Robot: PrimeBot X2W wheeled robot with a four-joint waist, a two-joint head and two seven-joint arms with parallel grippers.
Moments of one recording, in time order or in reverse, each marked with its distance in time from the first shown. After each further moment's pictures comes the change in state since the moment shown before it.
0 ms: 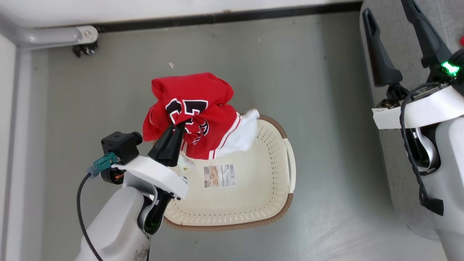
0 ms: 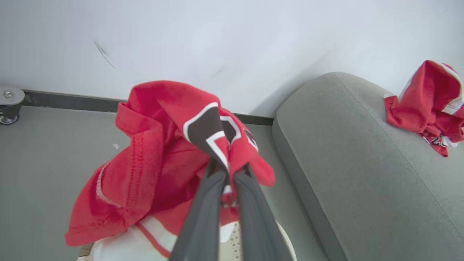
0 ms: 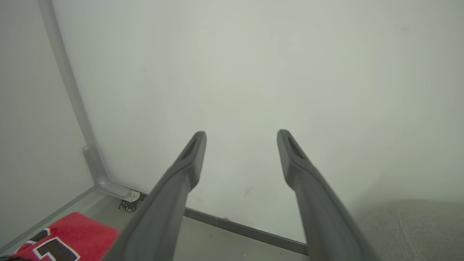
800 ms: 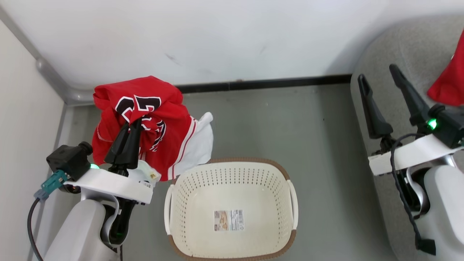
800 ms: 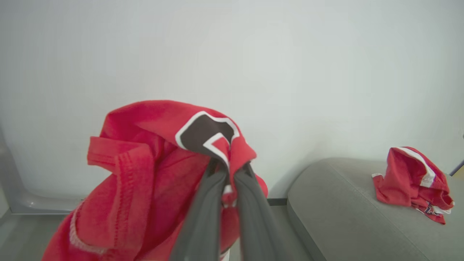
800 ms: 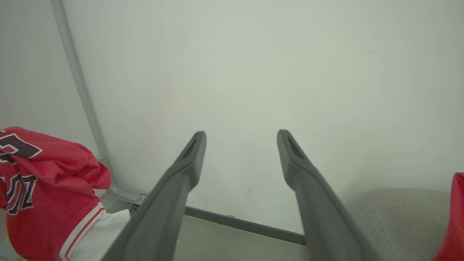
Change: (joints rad) left arm 0.162 0.085 0.194 -0.261 0.064 0.022 -0.001; right arm 0.210 0.019 -0.046 0.059 0.003 0.000 0.000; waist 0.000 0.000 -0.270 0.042
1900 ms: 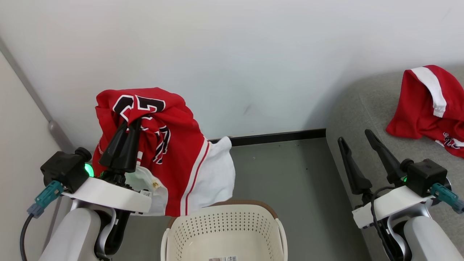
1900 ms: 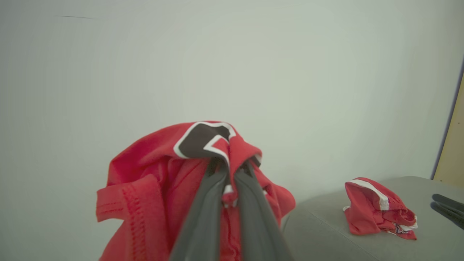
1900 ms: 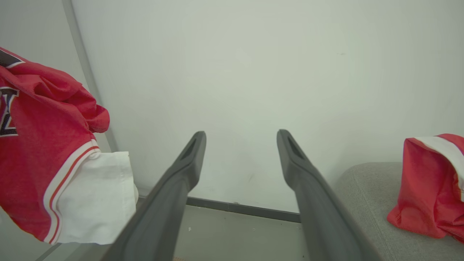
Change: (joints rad) left arm 0.083 0.060 -0.008 -0.233 0.093 0.067 0.032; right arm 0.209 0.046 0.030 0.027 0.018 0.000 0.000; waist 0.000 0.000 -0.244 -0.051
